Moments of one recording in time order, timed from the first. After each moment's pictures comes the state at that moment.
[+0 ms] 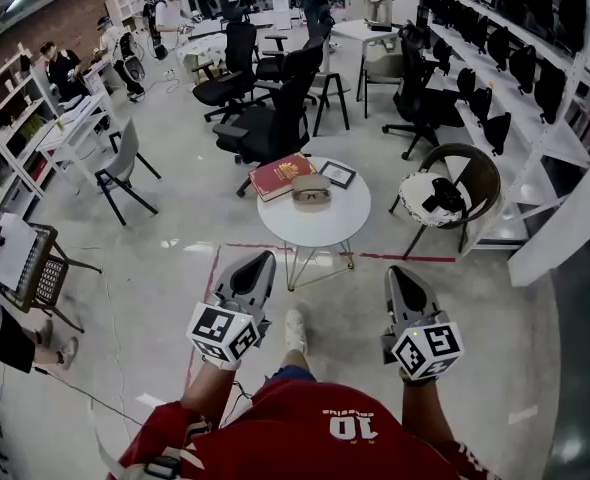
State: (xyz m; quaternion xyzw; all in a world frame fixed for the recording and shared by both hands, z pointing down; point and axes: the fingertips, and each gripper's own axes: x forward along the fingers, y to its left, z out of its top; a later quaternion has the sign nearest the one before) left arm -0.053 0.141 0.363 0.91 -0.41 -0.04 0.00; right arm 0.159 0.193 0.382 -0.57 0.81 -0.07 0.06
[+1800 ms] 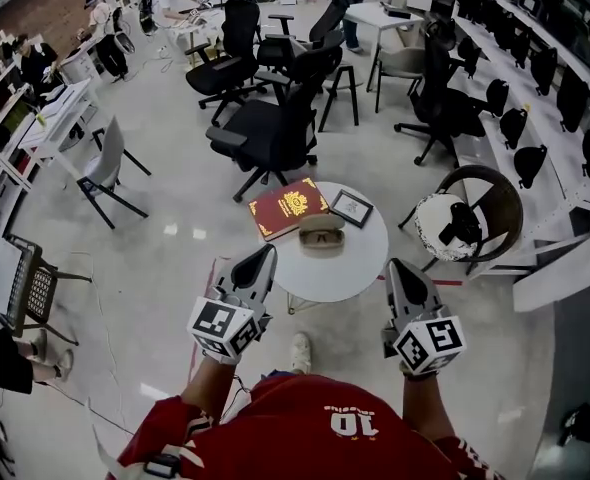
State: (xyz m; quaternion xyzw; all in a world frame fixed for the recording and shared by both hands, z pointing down) left arm -0.064 -0.157 0.360 0.91 -0.42 -0.03 0.04; right arm 0.144 -0.111 0.366 -0.56 0.82 -0.09 0.04
